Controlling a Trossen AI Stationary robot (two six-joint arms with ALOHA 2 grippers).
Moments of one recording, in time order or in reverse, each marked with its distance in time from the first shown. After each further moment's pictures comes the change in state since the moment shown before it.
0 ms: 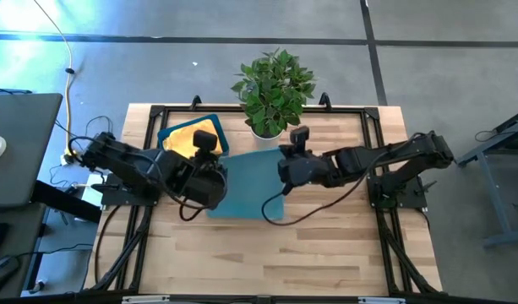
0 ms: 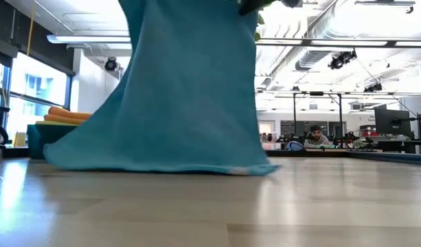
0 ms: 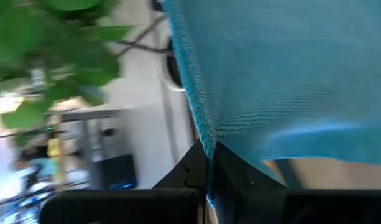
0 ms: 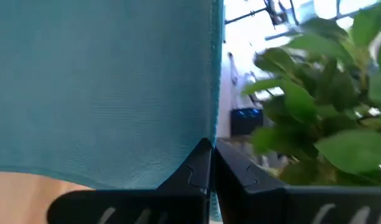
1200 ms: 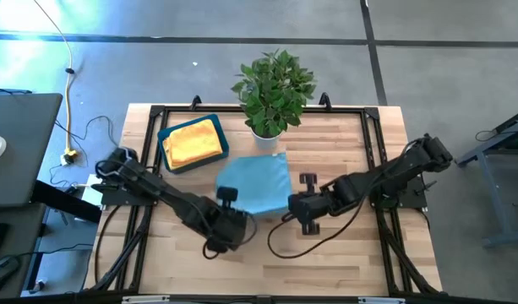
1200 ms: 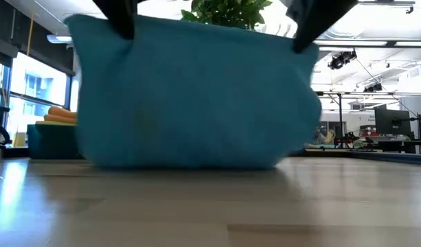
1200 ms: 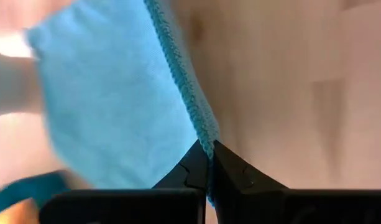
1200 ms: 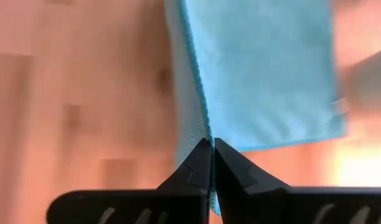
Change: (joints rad) left arm -0.134 0.209 -0.198 0.394 0.506 -0.318; right arm 0.188 0.033 -0.173 -0.184 -0.547 0.824
